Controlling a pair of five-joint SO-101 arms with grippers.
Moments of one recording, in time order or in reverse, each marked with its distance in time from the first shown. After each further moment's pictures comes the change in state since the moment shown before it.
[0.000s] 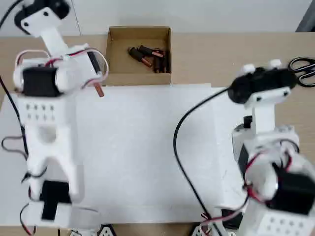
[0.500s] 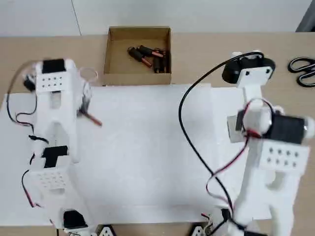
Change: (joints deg) left arm -12.6 29.1 8.7 -0.8 25.5; right arm 0.1 19.1 -1.0 0.0 0.0
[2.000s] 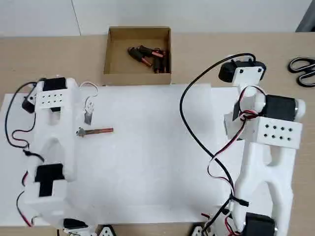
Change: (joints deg) left arm 0.2 -14.2 32.2 -10.6 8.3; right arm 0.0 11.3 0.0 0.0 0.0
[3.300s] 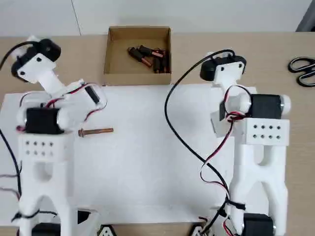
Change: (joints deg) left arm 10.9 -35.0 0.0 2.4 -12.5; right arm -6.2 0.0 -2.1 0.0 0.0
